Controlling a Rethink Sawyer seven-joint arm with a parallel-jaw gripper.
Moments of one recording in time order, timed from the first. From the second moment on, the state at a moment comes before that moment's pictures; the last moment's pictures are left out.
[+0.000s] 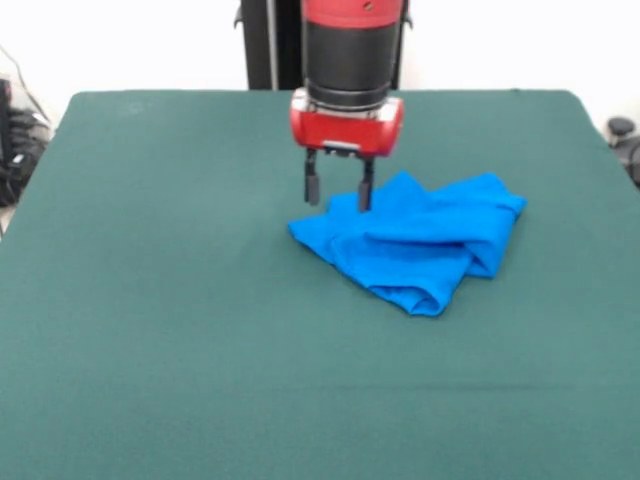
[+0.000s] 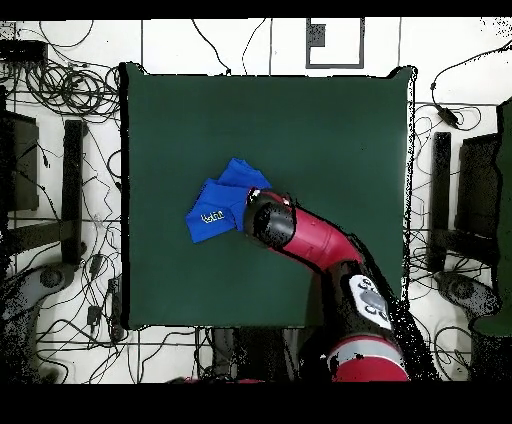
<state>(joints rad) -0.21 -0.54 -0.04 1.78 0.21 0.20 1.58</state>
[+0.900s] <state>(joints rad) -0.22 -0.42 -0.01 1.78 0.18 0.10 1.58</state>
